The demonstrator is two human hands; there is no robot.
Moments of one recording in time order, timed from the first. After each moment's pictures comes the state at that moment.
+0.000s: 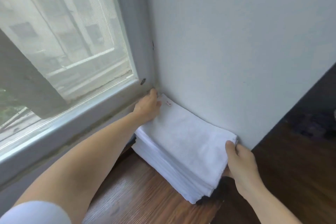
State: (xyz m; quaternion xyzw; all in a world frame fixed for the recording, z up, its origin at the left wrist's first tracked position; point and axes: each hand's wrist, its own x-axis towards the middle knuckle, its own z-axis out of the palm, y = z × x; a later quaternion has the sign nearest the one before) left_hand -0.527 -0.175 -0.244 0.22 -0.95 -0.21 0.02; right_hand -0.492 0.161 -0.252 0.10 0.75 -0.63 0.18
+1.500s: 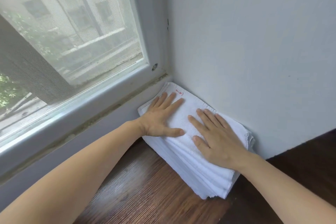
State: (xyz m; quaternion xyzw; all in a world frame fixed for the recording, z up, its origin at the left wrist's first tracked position) left_hand -0.470 -0.169 -0.272 0.01 -0.98 -0.19 -0.10; right_hand -0.534 0.086 -0.266 -0.48 0.87 -0.07 0.11
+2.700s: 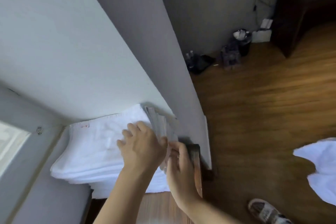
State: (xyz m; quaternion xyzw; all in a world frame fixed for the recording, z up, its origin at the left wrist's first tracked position) left_hand -0.444 0.080 -0.257 0.06 -1.00 0.07 -0.03; right_hand -0.379 0.133 -0.348 0.19 0.63 -0.75 -0.04
